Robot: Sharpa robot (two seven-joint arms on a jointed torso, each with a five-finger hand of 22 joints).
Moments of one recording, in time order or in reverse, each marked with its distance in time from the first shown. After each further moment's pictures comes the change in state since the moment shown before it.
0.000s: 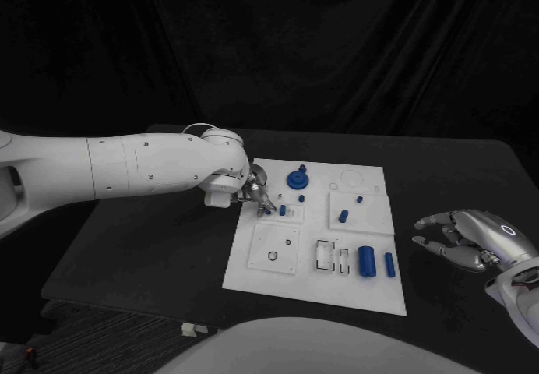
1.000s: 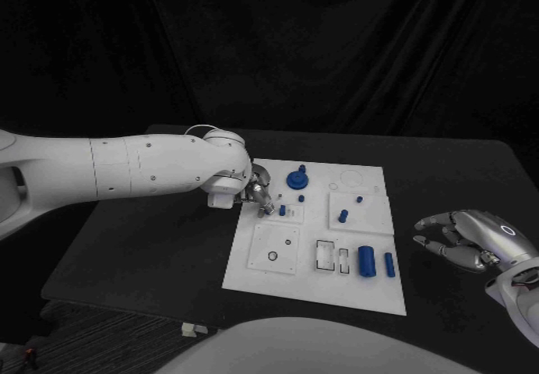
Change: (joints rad) left arm -0.002 0.009 -0.002 0.000 0.001 -0.016 0.022; left_hand 0.063 -0.011 0.251 -0.116 0.125 0.033 0.003 -0.012 -0.024 0.000 0.000 -0.023 0.000 0.000 0.000 0.000 0.001 0.000 0.000 0.000 -0.008 0.000; right arm 0.000 0.000 0.000 0.001 0.000 0.004 -0.002; right_hand 0.009 0.009 0.013 -0.007 0.040 0.004 0.004 0.000 -0.002 0.000 0.000 0.000 0.000 0.000 0.000 0.000 0.000 0.000 0.000 0.000 0.000 0.001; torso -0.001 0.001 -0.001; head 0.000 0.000
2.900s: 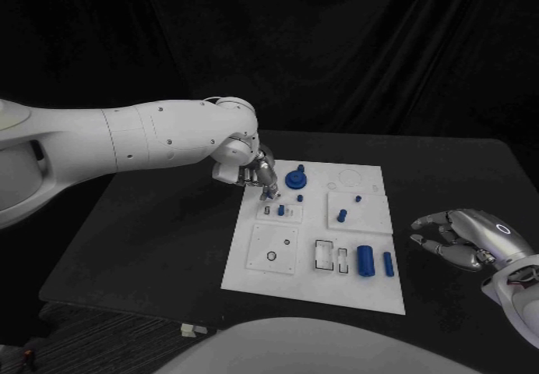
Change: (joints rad) left arm 0.104 0.112 -0.002 -0.160 0.143 0.221 -0.056; left_hand -0.097 0.018 0.167 0.044 0.003 -0.085 0.021 0.213 0.205 0.000 -0.007 -0.007 0.000 0.002 0.001 0.000 0.000 0.000 0.002 0.005 -0.028 0.000; right arm -0.002 0.003 0.000 0.006 0.000 0.000 -0.009; right_hand 0.004 0.004 0.012 -0.001 0.023 0.000 0.000 0.000 -0.001 0.000 0.000 0.000 0.000 0.000 0.000 0.000 0.000 0.000 0.000 0.000 0.000 -0.001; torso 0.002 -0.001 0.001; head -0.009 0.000
